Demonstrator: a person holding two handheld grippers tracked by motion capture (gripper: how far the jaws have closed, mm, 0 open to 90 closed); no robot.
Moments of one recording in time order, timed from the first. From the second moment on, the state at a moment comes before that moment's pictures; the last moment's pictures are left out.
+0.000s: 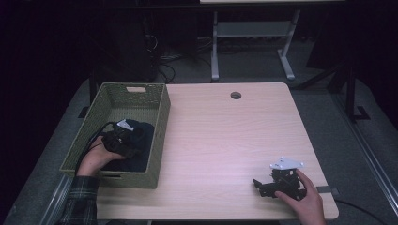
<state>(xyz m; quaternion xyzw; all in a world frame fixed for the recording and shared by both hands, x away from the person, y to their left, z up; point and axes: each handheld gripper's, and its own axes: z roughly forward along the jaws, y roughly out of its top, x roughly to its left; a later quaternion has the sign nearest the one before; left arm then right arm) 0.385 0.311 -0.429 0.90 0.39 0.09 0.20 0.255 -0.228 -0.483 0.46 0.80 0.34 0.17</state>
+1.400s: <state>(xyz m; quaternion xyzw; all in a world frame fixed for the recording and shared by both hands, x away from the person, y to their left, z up) 0.364 0.347 -0.323 0.79 0.42 0.12 0.43 0.255 -0.228 -0.483 0.46 0.80 0.34 0.17</state>
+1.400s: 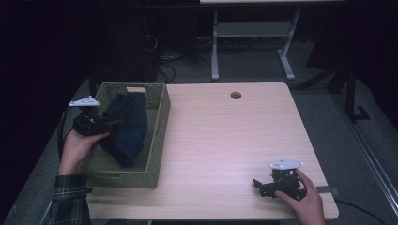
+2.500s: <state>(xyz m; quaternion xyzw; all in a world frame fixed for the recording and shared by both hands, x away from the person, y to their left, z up) 0.367 0.284 -0.234 0.78 0.31 0.14 0.54 0.255 -0.228 -0.483 0.46 0.81 0.33 0.17</state>
